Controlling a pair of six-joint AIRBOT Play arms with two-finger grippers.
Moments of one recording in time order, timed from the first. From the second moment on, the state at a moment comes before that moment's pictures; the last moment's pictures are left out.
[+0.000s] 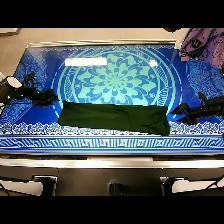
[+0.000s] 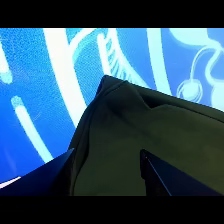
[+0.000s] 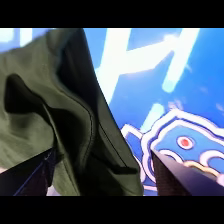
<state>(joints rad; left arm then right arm) 0.16 -1.63 1.42 1.16 -1.18 -1.59 -0.53 -1.64 1.21 2.22 -1.35 -1.87</state>
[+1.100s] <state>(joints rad) -0.03 -1.68 1.42 0.97 -1.11 -1.60 -0.34 -1.49 1.24 2.19 -1.36 -1.73</state>
